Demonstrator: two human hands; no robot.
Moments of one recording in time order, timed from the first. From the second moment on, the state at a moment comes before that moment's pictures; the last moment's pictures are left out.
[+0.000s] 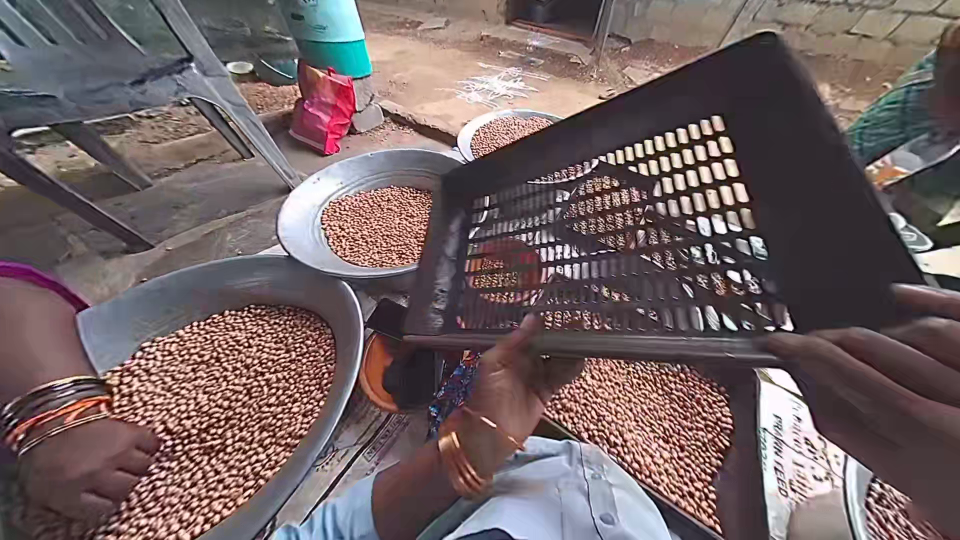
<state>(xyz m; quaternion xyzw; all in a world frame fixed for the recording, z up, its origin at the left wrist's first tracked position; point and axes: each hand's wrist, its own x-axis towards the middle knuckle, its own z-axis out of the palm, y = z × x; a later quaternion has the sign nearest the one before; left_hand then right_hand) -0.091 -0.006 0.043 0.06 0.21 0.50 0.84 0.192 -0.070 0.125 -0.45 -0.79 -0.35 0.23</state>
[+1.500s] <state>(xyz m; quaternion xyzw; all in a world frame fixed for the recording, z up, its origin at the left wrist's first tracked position) -0.006 0.112 -0.121 0.65 0.36 0.16 0.65 0.294 -0.001 -0.099 -0.73 -0.43 0.31 0.42</state>
